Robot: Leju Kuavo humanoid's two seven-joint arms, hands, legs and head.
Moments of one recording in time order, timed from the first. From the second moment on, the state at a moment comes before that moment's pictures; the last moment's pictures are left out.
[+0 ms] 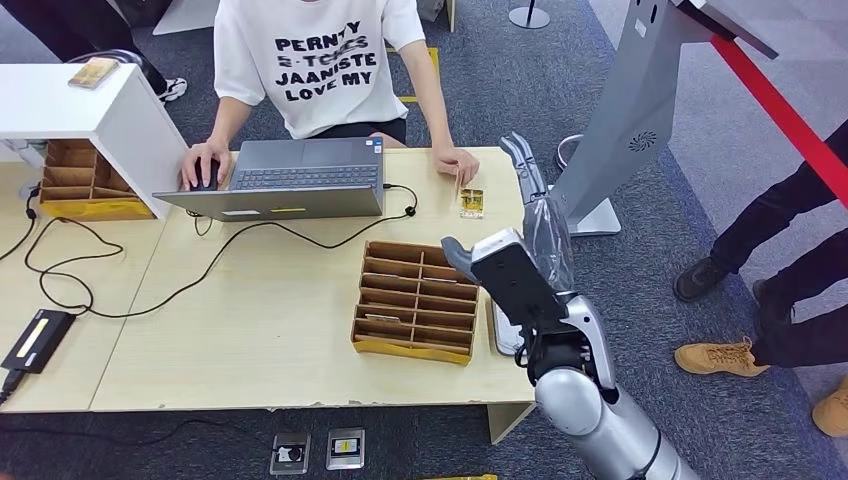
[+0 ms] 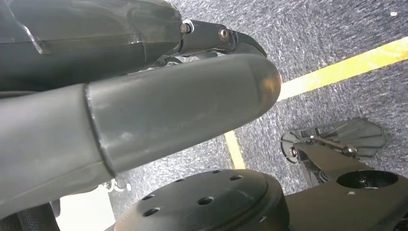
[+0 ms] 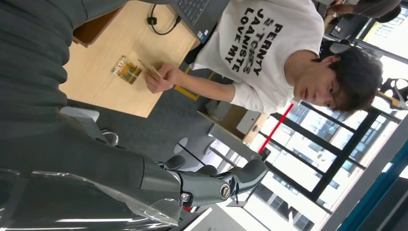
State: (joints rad) left arm -0.13 0.09 -1.32 -0.22 1.07 0.25 0.19; right arm -0.46 -0.15 0.66 -1.69 0.54 -0.54 0.19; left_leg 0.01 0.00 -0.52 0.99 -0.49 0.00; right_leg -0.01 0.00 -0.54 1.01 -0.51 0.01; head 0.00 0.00
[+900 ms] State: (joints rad) left arm -0.13 0.09 -1.32 -0.22 1.06 0.25 0.19; right arm -0.07 -0.23 0.48 -1.87 0.30 -0.59 0.10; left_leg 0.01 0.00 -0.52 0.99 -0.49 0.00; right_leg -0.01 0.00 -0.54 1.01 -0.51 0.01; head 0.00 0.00
